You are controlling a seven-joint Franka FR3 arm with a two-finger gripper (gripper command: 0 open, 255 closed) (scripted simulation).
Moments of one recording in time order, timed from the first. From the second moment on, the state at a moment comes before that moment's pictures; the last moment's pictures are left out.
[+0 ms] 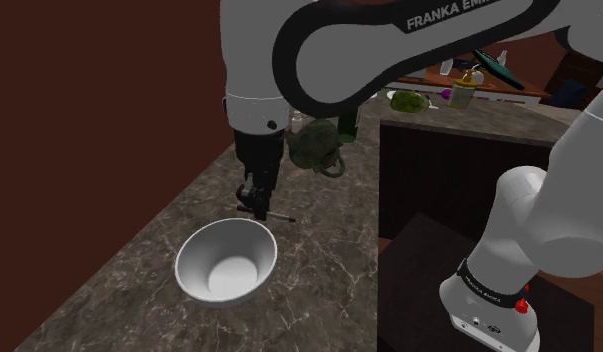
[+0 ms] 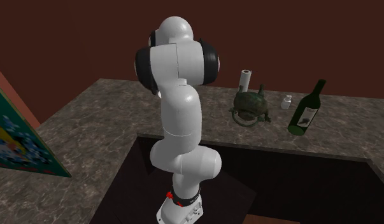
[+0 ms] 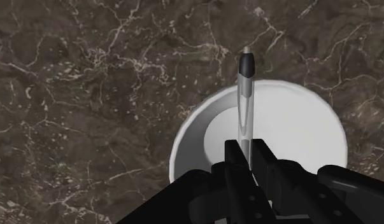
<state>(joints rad) 0.45 -0.08 0.32 -2.00 0.11 1.94 0.20</state>
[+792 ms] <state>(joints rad) 0.49 0.18 0.36 -1.79 0.02 1.98 0.31</state>
